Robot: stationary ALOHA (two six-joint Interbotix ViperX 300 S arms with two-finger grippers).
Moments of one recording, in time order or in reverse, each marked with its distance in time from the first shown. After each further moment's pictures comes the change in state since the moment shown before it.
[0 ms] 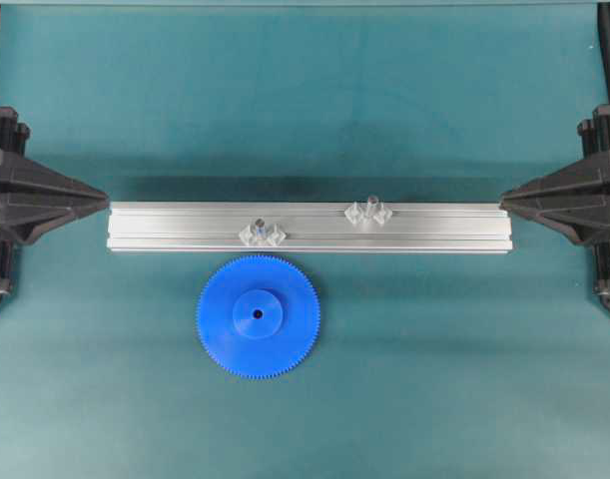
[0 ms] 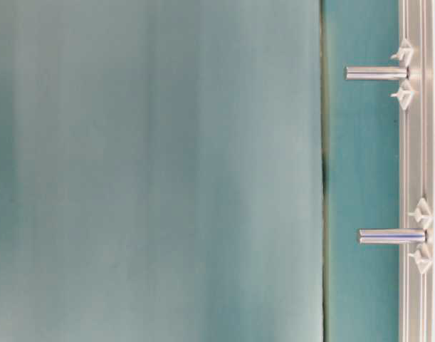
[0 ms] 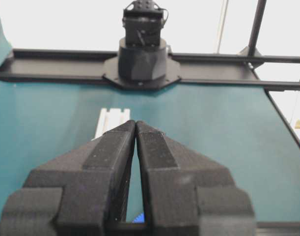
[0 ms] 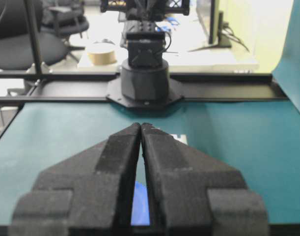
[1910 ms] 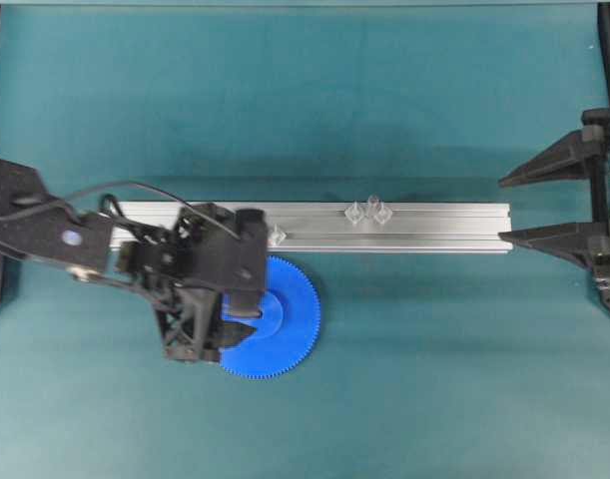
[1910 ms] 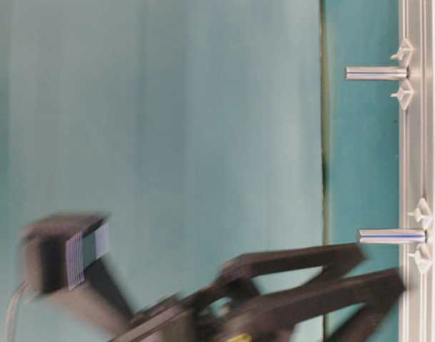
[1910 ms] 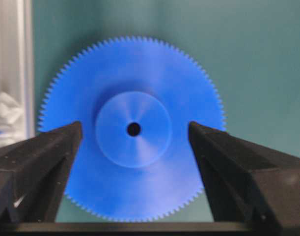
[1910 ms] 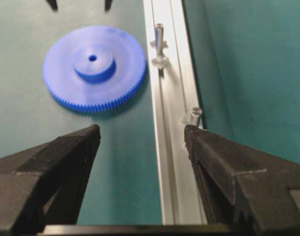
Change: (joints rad) left arm -0.137 0.917 -0.629 0.012 0.709 -0.081; right arm -0.044 0.006 -0.150 0.025 0.661 0.025
